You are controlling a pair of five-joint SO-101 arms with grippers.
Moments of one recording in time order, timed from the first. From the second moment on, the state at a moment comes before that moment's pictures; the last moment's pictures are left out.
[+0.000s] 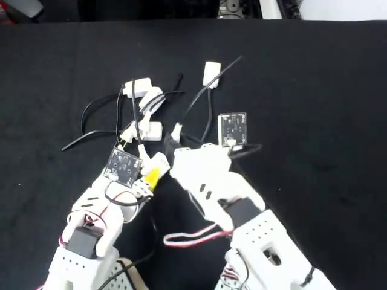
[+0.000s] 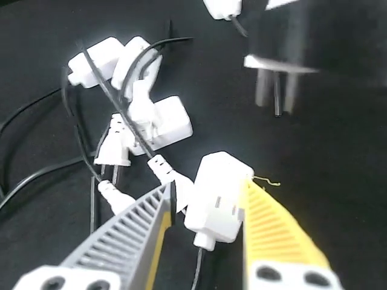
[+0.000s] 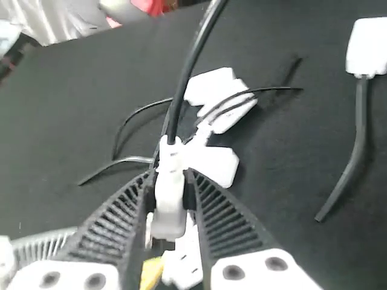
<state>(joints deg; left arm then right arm) 14.2 -104.1 96.2 47.5 -6.3 -32.4 -62.0 80.6 14.8 -28.7</state>
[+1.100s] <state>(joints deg) 14.7 -103.9 95.6 53.9 1.1 -48.0 -86.4 86.7 38.9 -23.3</state>
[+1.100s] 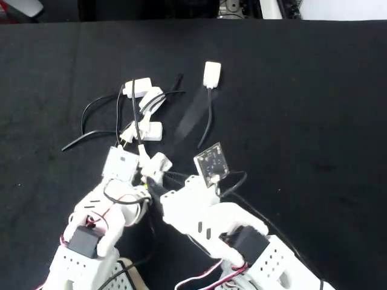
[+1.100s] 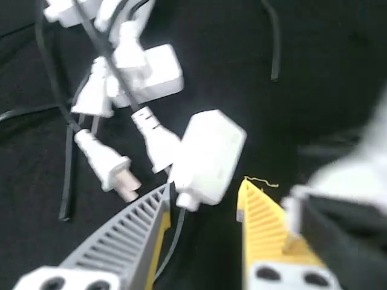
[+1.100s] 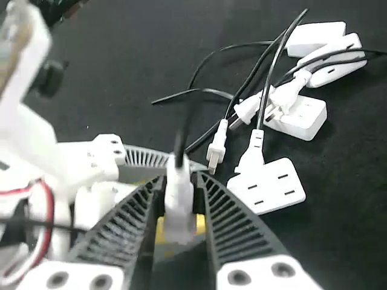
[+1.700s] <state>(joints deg) 12.0 -103.9 95.6 53.4 1.1 -48.5 -86.4 83.8 46.3 -18.5</state>
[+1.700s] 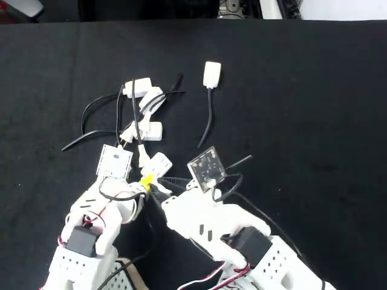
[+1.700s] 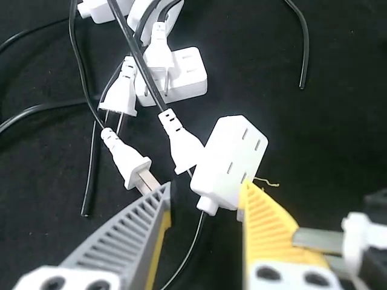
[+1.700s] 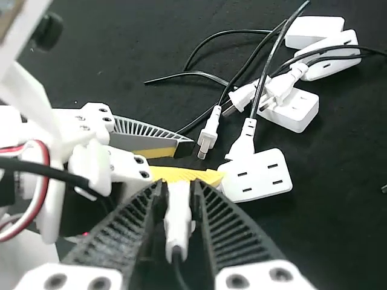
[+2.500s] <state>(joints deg) 9.7 -104.3 96.0 51.7 -3.2 -10.5 -85.5 97.2 36.4 2.9</state>
